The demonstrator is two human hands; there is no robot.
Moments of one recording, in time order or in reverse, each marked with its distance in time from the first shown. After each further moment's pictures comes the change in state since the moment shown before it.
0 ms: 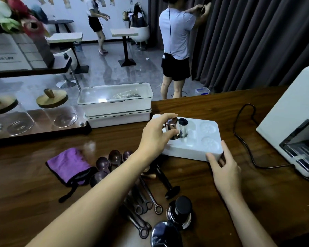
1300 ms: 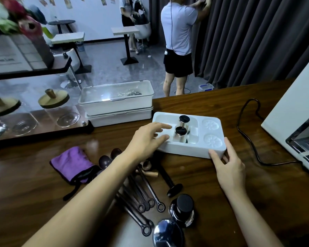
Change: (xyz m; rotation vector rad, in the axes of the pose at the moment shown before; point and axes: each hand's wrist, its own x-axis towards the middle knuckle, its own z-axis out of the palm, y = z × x) left_hand -0.011 -0.029 -0.027 0.133 -0.192 0.015; right_hand 0.005 0.007 0.002 -0.003 0.016 -0.013
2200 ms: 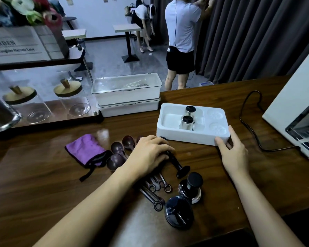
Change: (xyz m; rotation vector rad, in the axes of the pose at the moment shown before) left_hand -0.080 -0.021 0.002 0.467 -0.118 0.289; right_hand -0.008 -0.010 -0.005 0.004 0.000 -0.020
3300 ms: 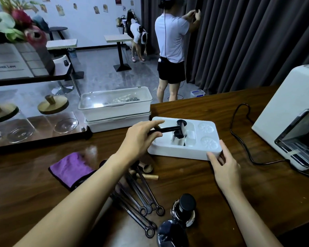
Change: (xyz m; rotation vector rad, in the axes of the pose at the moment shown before) left_hand 0.076 -0.023 -0.034 -0.223 0.265 -0.102; right_hand 0.003 0.003 0.002 0.036 0.004 0.023
